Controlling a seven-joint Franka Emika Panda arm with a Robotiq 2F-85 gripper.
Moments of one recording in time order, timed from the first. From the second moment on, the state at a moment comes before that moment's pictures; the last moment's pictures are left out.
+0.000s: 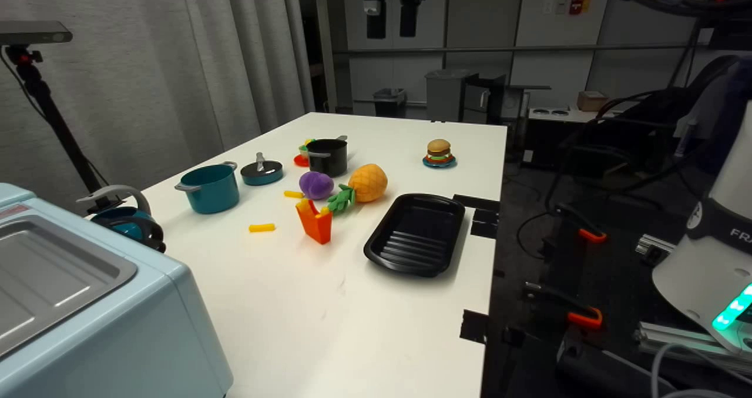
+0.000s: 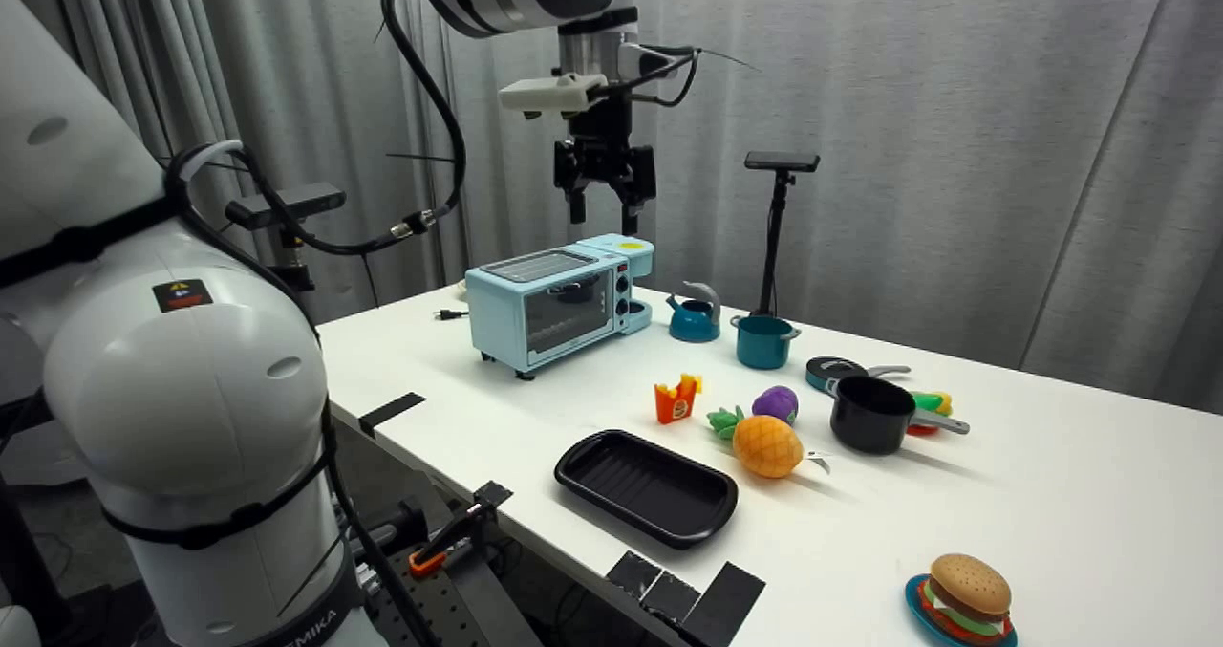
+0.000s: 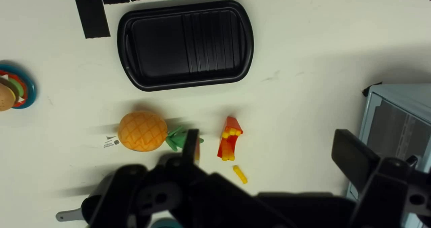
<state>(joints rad) 0.13 -0.41 0.14 -2.36 0.07 2.02 0.09</state>
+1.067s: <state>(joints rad) 0.13 -0.25 0.14 -2.28 0.06 2.07 0.10</state>
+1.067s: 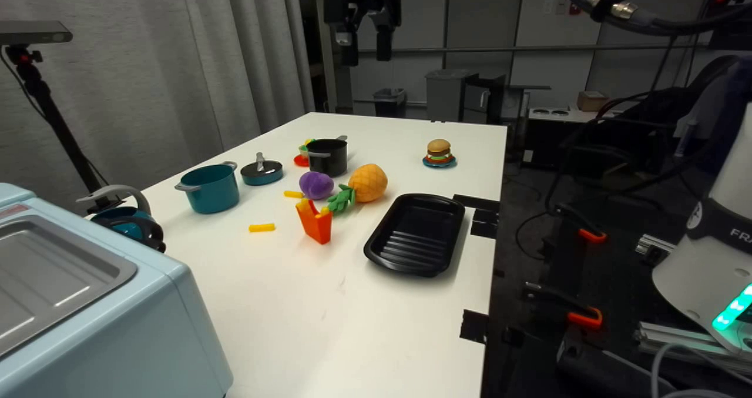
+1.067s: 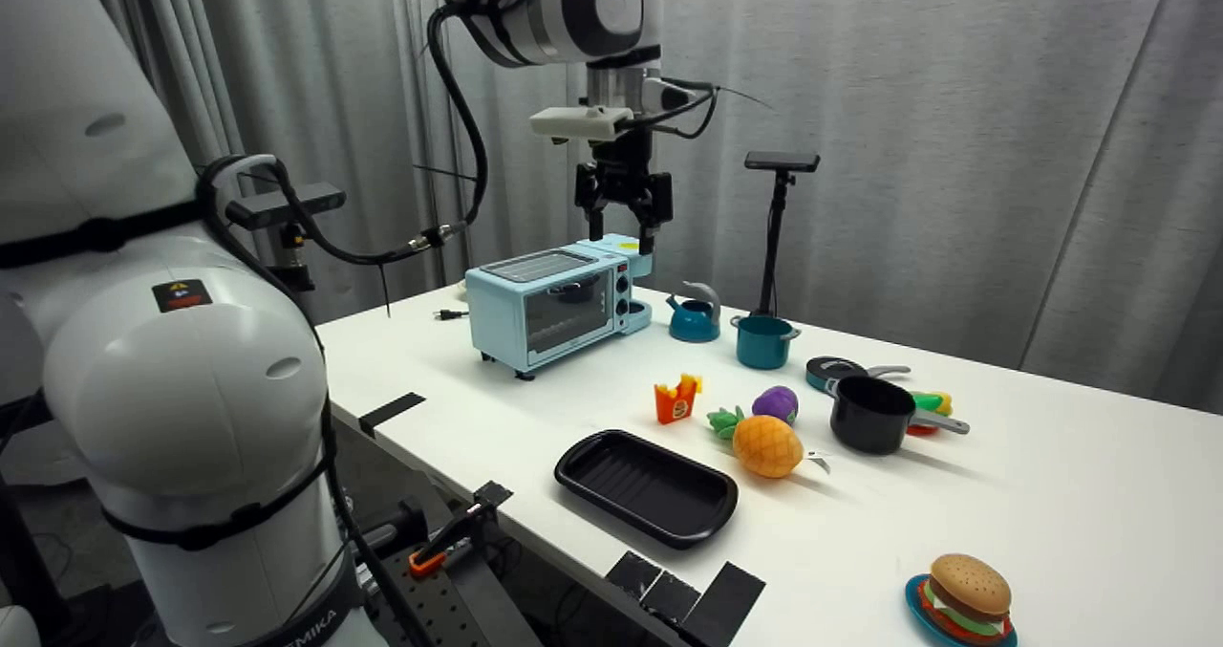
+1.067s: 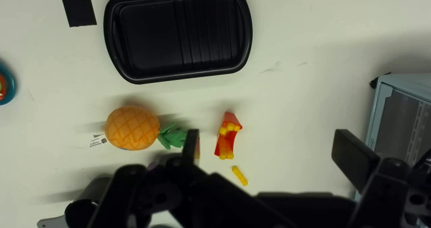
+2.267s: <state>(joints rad) 0.16 0.22 0.16 -2.01 -0.03 2.29 0.04</state>
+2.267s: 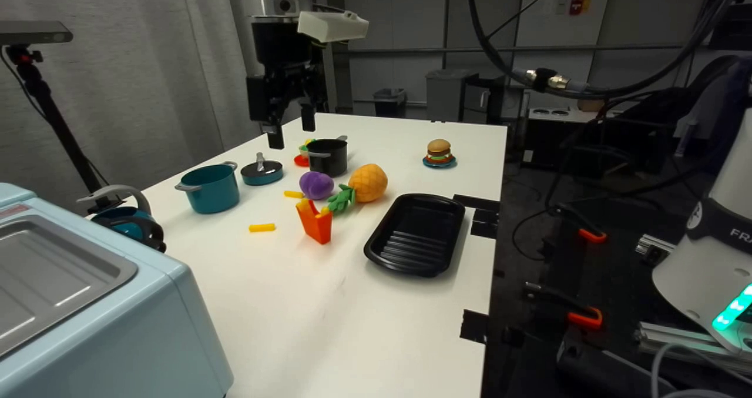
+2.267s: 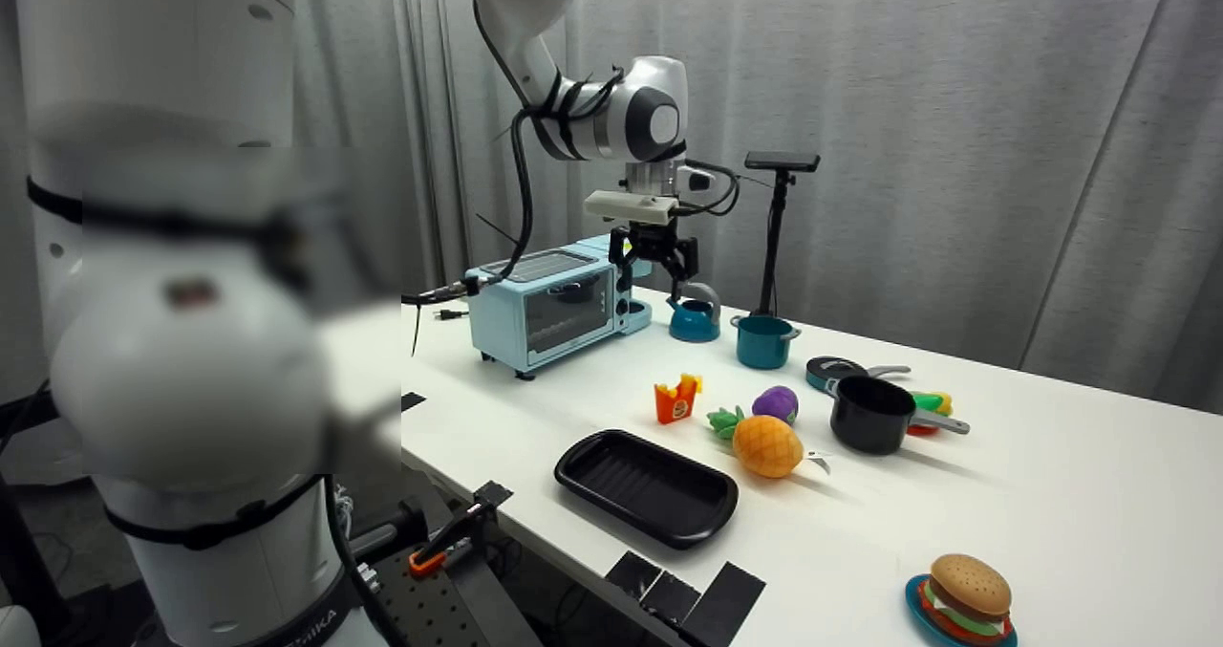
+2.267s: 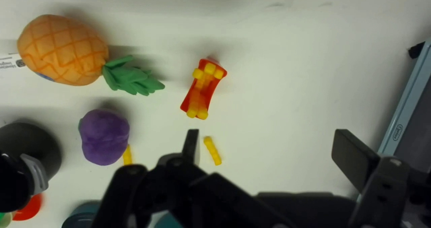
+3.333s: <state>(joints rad) 0.17 0.29 0.15 -1.97 -0.11 2.39 0.05</state>
